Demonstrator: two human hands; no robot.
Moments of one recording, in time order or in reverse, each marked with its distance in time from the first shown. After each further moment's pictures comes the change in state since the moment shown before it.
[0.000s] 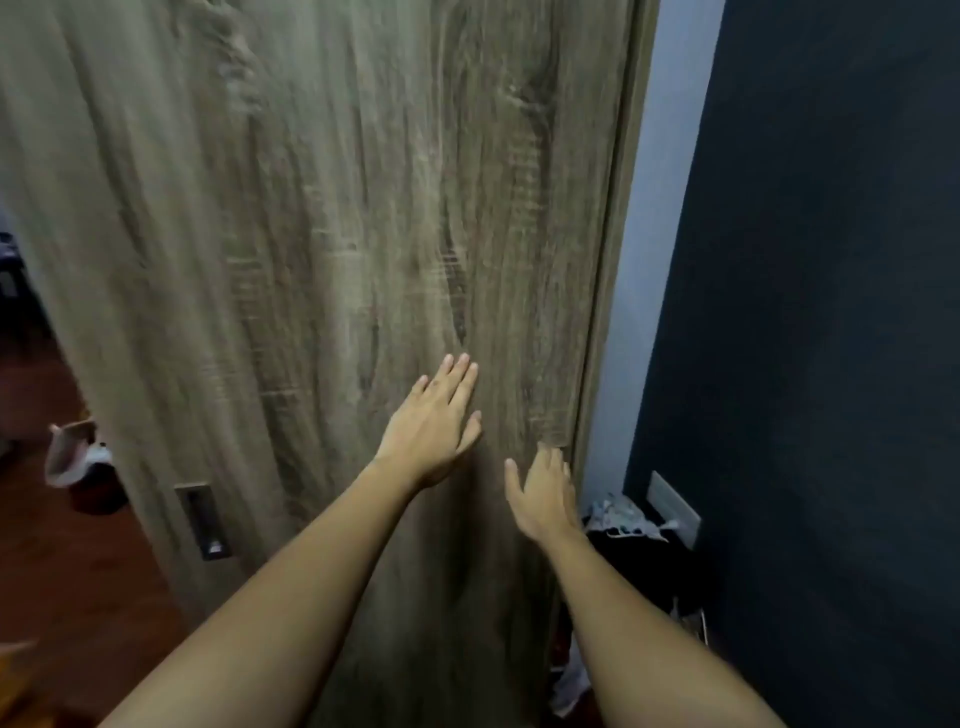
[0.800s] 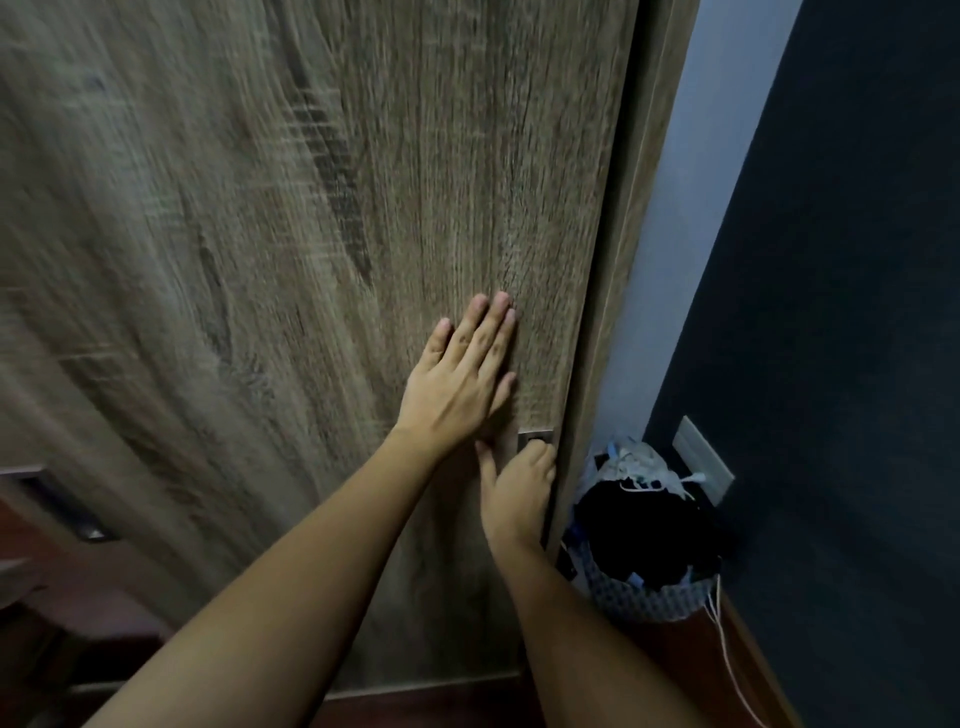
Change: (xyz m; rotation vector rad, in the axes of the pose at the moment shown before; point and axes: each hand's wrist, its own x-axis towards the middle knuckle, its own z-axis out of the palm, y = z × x) left_hand 0.133 0.009 0.192 0.476 0.574 0.116; right_hand 0.109 0.085 0.104 0.012 0.199 0.204
